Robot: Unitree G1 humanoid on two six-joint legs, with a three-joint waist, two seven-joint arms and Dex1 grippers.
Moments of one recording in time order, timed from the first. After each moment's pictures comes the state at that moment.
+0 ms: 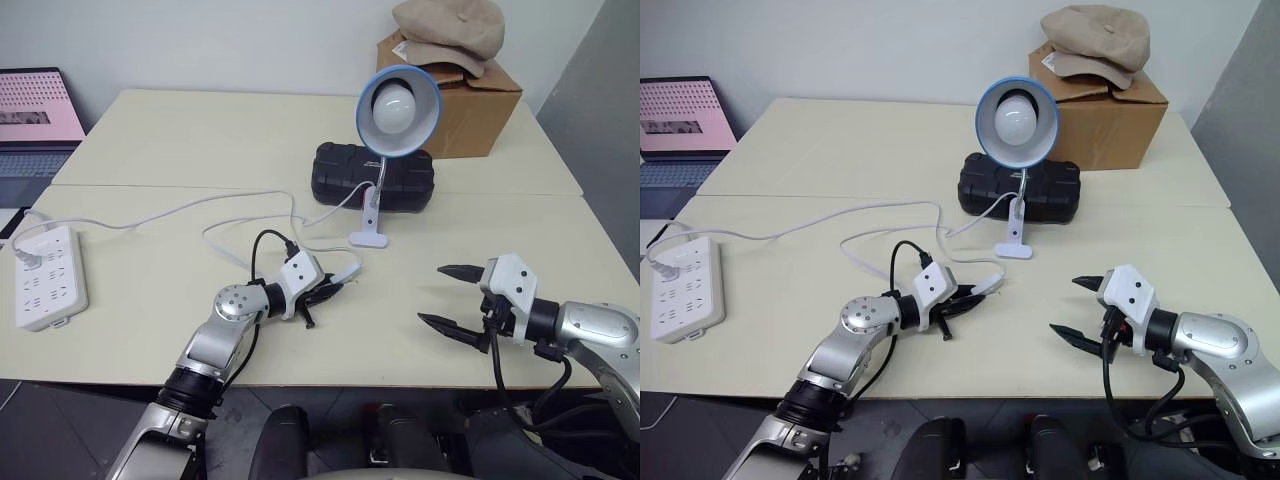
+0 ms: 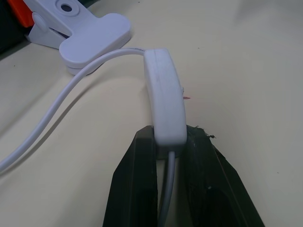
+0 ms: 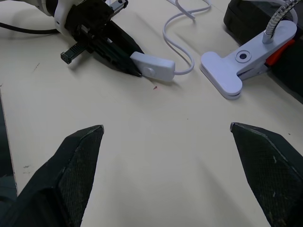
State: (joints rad) left arm -0.34 0.41 -0.25 0.12 -0.06 0.14 -0.83; right arm 0.02 -0.80 -0.10 -0.60 0.43 0.54 0.83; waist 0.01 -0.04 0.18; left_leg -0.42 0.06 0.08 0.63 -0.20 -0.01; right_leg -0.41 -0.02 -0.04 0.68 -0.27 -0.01
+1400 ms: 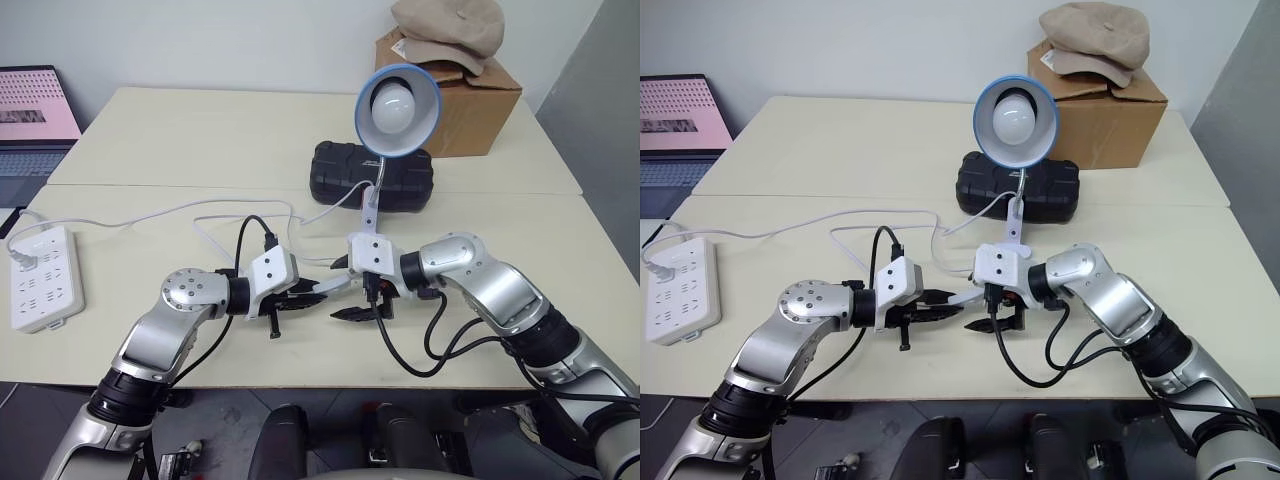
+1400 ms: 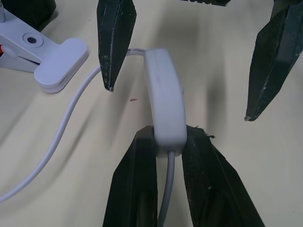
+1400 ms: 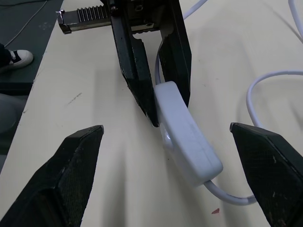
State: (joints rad) left arm -0.31 0.66 -0.19 -0.20 -0.23 0.36 -1.06; right arm -0.69 -0.55 0.53 -0.17 0.18 0.57 1.02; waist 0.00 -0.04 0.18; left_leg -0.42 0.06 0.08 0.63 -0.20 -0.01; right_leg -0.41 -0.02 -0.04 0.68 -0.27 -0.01
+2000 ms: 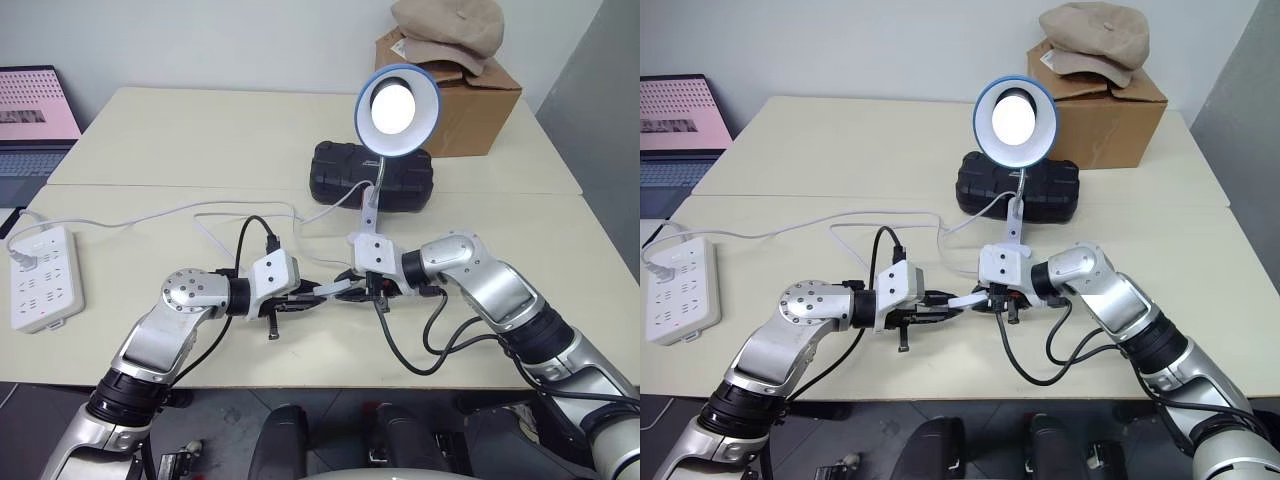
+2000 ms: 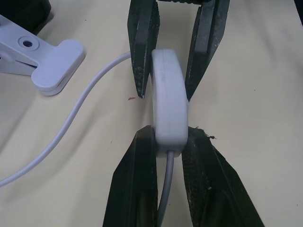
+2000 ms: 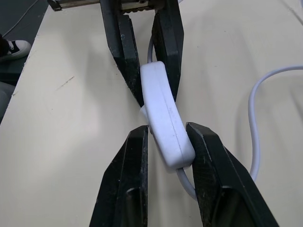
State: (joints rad) left arm -0.31 0.67 -0.20 -0.20 -0.20 0.31 -1.07; right arm -0.69 -0.53 0.52 -0.11 0.13 0.51 1.07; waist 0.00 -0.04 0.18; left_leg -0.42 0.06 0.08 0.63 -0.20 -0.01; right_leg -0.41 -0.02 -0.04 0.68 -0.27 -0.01
